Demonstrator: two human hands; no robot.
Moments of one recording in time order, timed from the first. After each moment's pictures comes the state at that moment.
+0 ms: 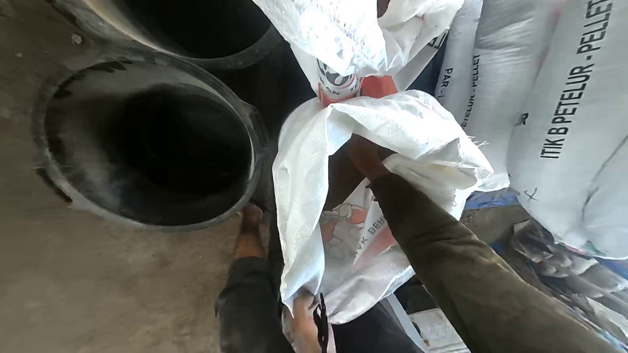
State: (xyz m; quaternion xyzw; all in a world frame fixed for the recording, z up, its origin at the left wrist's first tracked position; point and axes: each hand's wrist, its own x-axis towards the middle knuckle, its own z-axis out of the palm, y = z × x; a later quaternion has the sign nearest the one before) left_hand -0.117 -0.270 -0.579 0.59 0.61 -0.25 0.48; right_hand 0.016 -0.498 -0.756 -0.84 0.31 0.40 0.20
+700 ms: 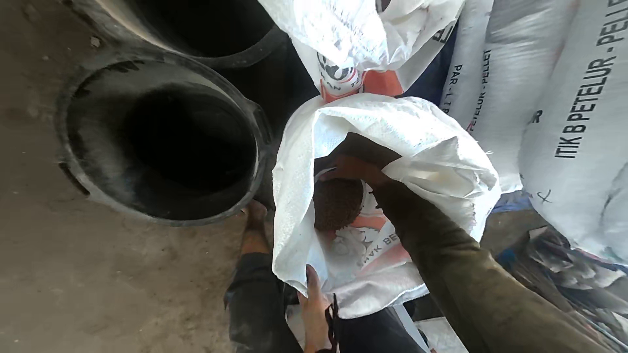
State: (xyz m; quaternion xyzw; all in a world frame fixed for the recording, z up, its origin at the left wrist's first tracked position) left_hand -0.112 -0.282 -0.579 0.61 0.52 -0.33 0.50; right_hand -0.024 -0.502 -0.812 -0.71 0.12 0.54 0.44
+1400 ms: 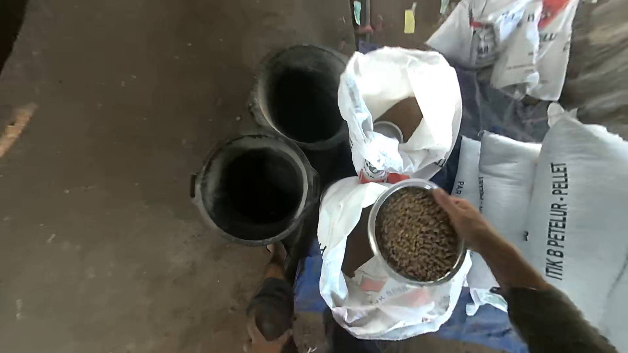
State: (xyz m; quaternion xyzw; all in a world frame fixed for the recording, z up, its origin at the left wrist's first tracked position) left_hand -0.141 -0.110 -0.583 0.76 0.40 -0.49 0.13; right_hand 0.069 -0.555 -0.486 -0.77 0.32 0.23 0.51
